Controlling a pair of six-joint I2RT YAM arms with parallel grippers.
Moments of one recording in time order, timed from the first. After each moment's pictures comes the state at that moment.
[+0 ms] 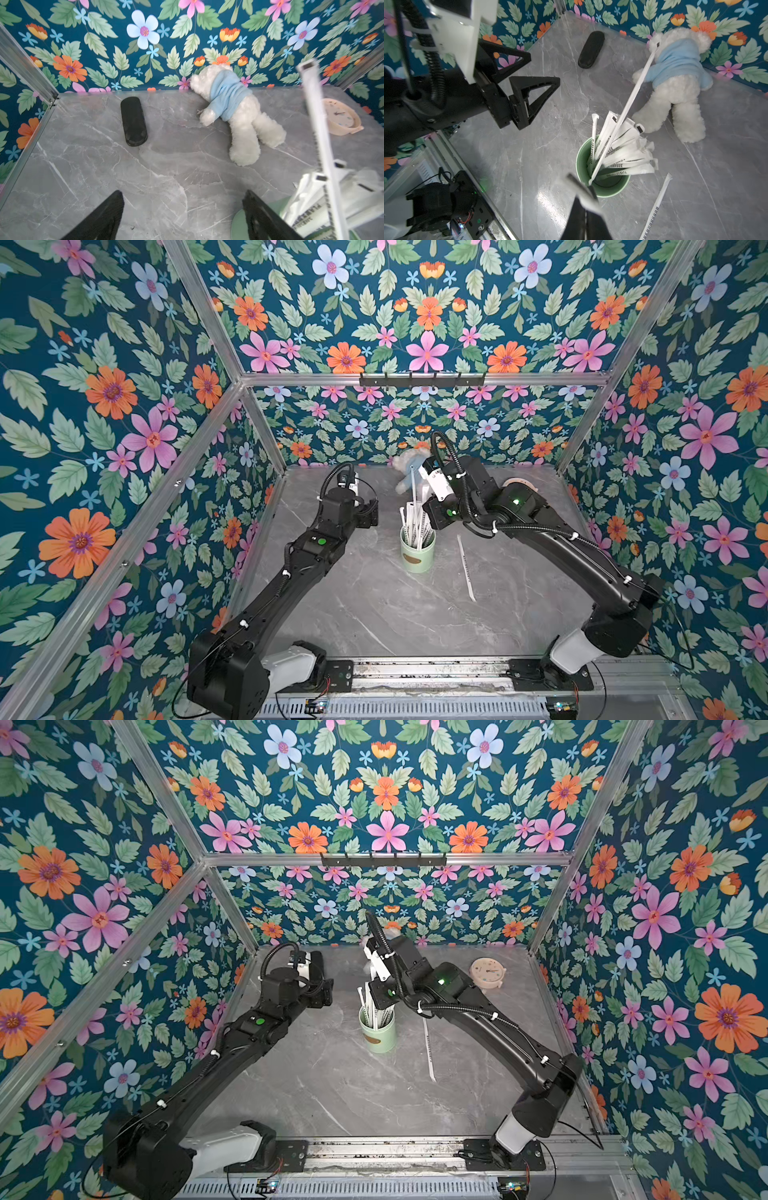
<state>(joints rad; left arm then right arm) -0.44 1.20 1.00 -0.22 -0.19 -0.19 0.81 1.60 1.85 -0.94 0.00 0.22</state>
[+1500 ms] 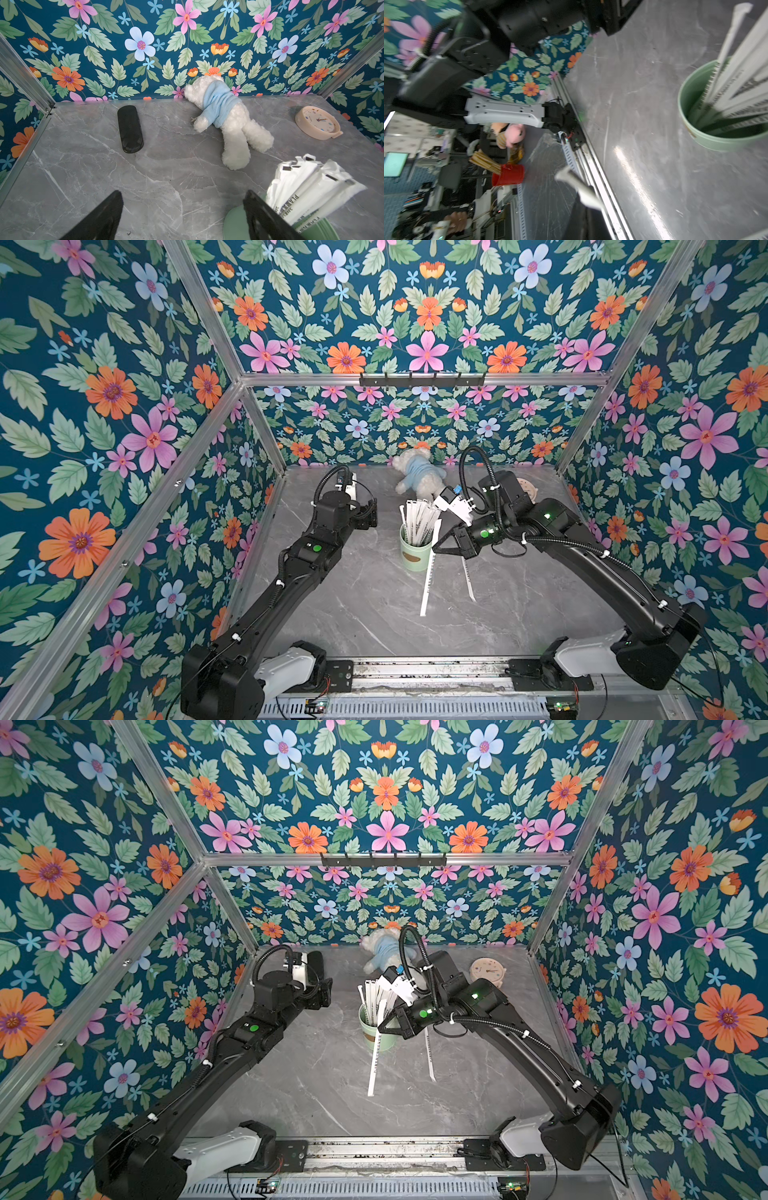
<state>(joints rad) -0.44 1.14 0.95 -0.19 -0.18 -0.18 0.63 1.36 1.47 -0.90 -0.84 0.20</state>
